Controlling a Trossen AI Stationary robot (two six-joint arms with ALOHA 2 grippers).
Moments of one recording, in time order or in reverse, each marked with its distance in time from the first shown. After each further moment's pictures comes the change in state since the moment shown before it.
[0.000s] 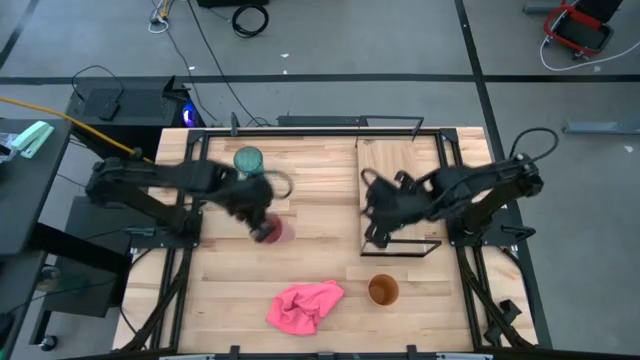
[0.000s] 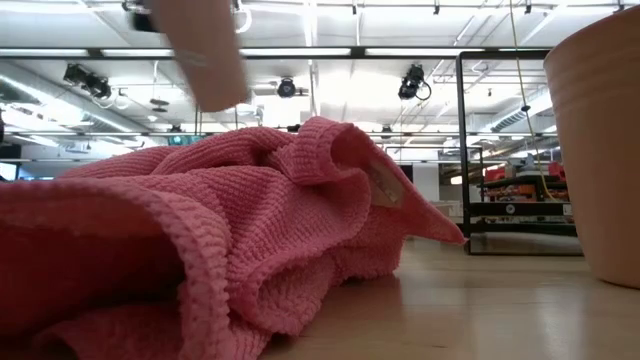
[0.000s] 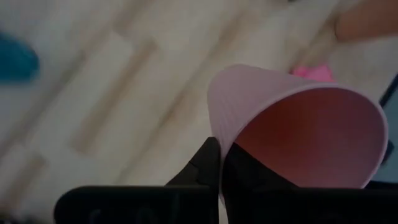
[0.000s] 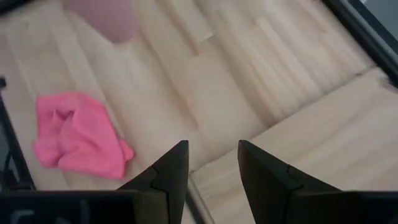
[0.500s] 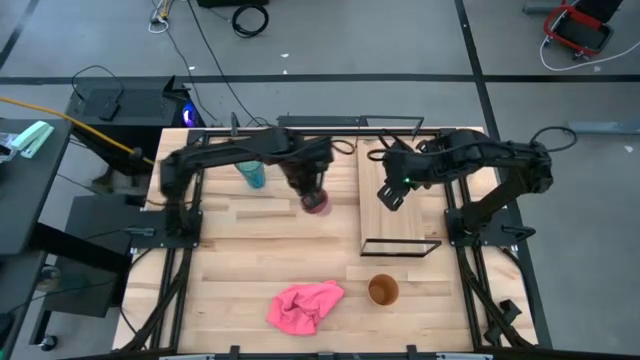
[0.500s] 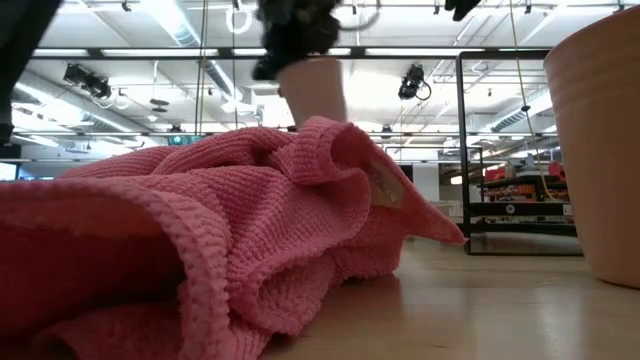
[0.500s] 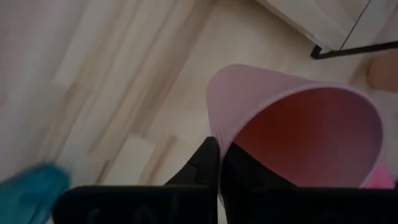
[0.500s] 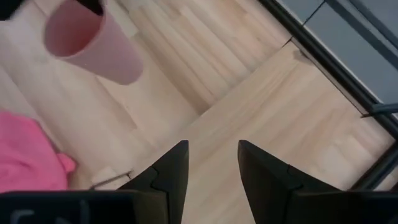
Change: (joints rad) left arm 0.275 0.548 0.501 -0.076 0.127 0.426; right arm -0.217 -0.098 -0.013 -0.163 -0.039 -0.057
